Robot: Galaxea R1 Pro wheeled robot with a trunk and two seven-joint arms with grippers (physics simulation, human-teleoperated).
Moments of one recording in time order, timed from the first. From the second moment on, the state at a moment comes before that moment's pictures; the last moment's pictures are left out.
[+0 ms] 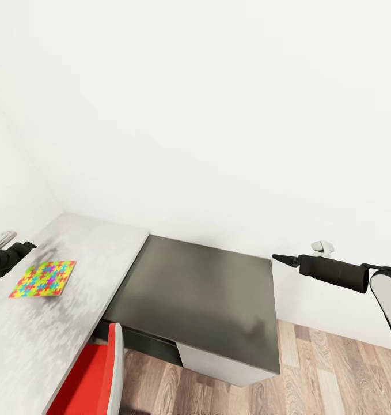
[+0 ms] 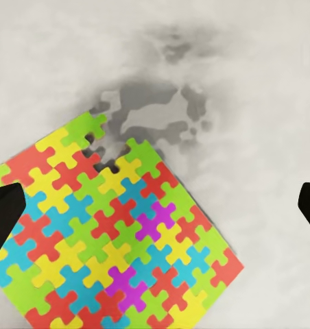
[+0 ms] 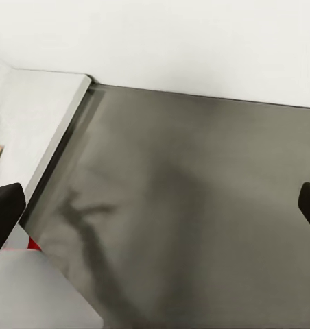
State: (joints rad) left arm -1.14 0.60 0.01 -0.33 0.94 0.47 0.22; right arm -0.51 -0.44 -0.10 -1.60 -0.79 1.04 0.38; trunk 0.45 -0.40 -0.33
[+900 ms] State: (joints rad) left arm -1.15 0.61 0.02 -0.33 0.93 0.43 0.22; right arm -0.50 -0.44 -0.10 -1.61 -0.79 1.04 0.38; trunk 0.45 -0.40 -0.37
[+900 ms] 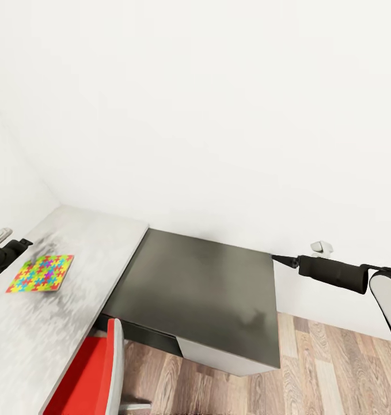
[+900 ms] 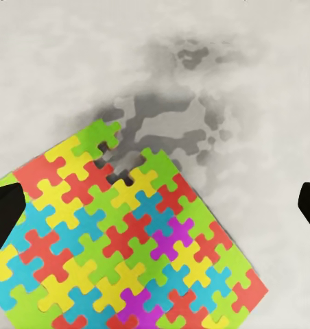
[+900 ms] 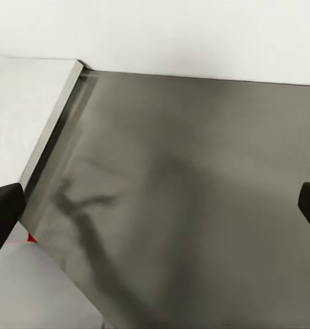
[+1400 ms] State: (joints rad) left arm -1.20 0.61 0.02 -0.33 0.93 0.43 0.22; right arm -0.50 -0.44 -0.10 -1.61 -0.79 1.04 0.38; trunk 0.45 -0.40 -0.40
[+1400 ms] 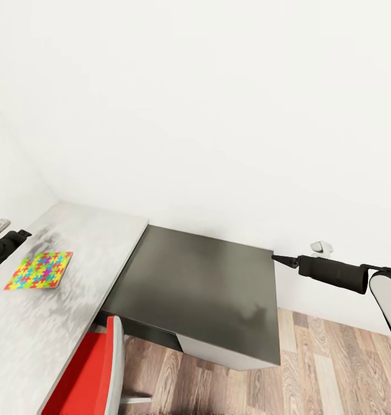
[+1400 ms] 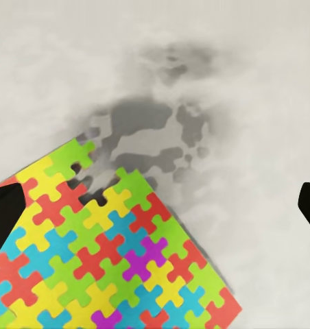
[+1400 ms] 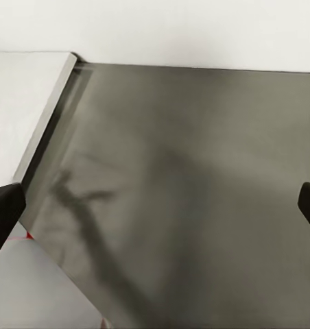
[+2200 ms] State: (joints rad) left arm -1.19 0.61 0.02 -0.33 0.93 0.43 0.22; right arm -0.51 -0.44 -0.10 -1.61 -0.78 1.04 0.38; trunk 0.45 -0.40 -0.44
